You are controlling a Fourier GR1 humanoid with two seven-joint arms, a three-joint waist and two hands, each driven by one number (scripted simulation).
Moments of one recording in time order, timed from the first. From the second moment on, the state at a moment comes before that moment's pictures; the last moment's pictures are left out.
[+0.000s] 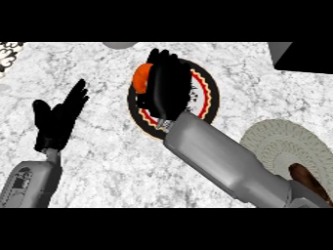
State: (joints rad) left arm -0.26 0.20 0.01 -1.35 0.04 0.01 0.17; right arm -1.01 -0.01 0.70 -1.03 1.05 -0.50 1.11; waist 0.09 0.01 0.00
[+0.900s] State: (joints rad) left arm -0.20 0.21 0.04 -1.37 0.04 0.01 0.14; right arm -0.95 0.00 0.63 -0.75 0.63 -0.66 0.87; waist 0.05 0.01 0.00
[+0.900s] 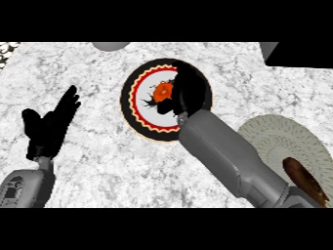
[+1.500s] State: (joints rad) left arm -0.22 0.21 0.05 -1.37 0.04 0.01 0.18; right arm -0.98 0.00 0.64 -0.92 0.53 -0.90 0.60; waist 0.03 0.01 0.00
